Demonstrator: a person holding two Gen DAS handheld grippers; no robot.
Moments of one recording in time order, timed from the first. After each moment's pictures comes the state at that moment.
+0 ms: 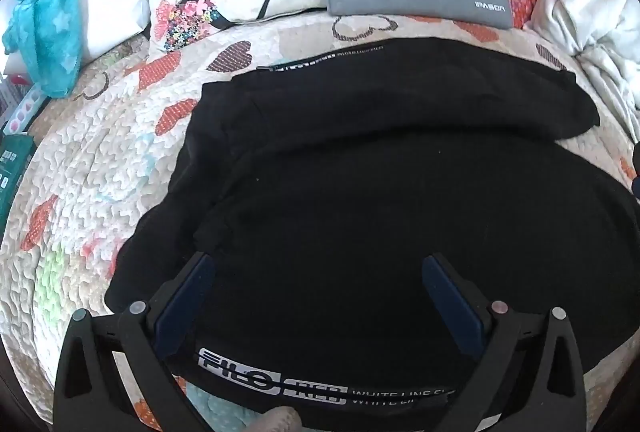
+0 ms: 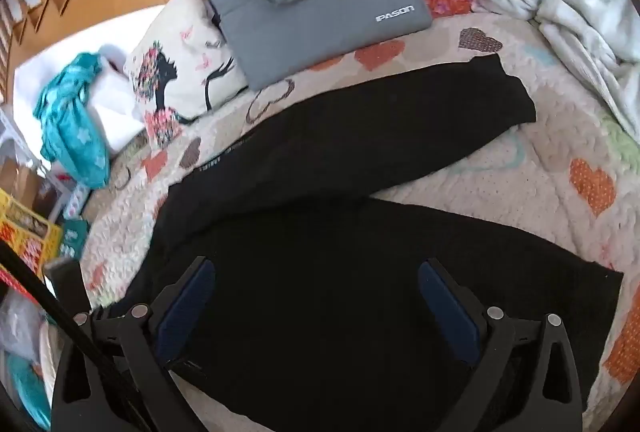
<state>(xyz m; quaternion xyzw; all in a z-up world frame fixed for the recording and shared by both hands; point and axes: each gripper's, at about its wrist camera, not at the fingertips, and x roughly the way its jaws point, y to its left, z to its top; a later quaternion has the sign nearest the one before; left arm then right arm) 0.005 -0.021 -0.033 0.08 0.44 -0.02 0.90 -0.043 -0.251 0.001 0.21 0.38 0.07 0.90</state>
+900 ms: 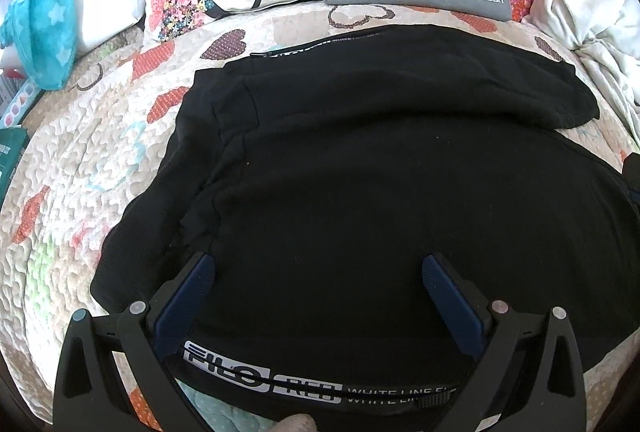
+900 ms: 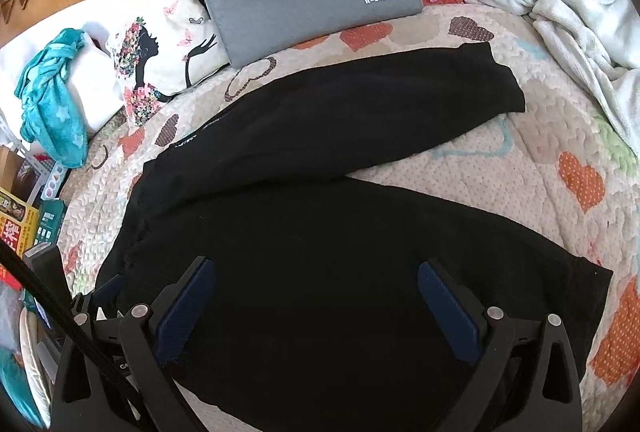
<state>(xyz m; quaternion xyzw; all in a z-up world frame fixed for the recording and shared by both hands) 0.007 -0.023 -0.037 0.07 0.45 -0.03 0.89 -0.036 -0.251 -0.016 0.20 0.42 0.04 0.88</state>
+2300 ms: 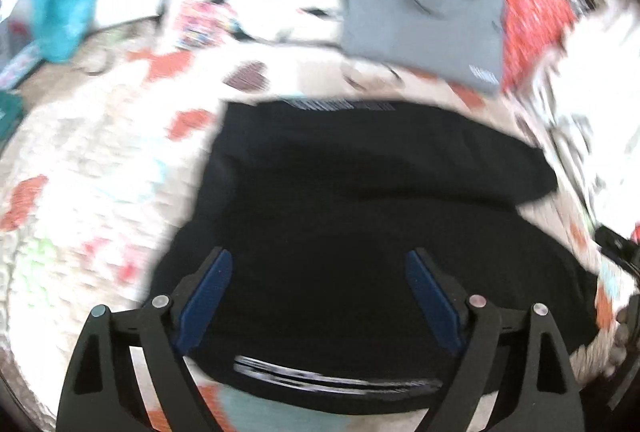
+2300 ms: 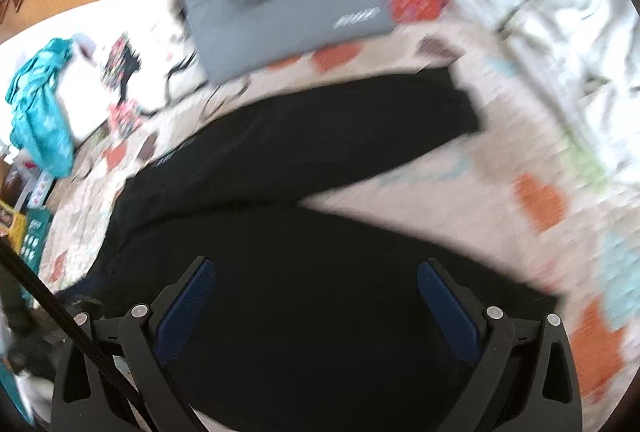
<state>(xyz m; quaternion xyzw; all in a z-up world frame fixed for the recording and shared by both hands) 0.007 0.041 0.022 -0.05 0.41 -0.05 0.91 -0.055 -0.313 0.007 0.18 0.39 -0.02 0.91</state>
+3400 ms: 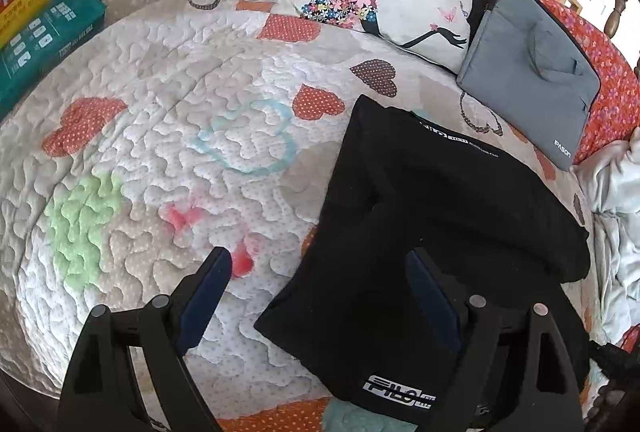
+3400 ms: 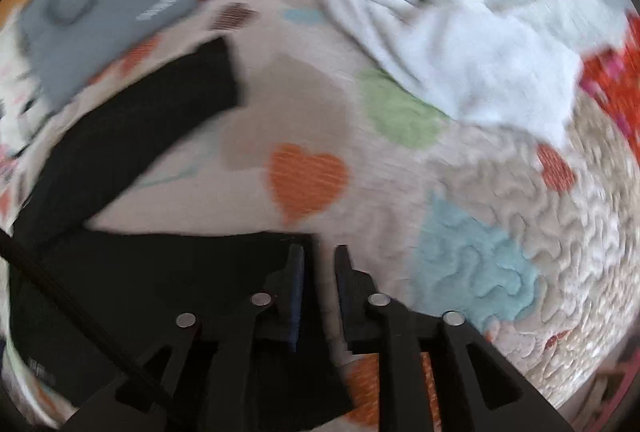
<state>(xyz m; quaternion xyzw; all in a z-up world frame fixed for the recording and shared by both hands) 0.020 0.127 0.009 -0.16 0.44 0.05 0.88 -0.064 -0.442 -0.042 0.24 0.49 -0.20 0.81</state>
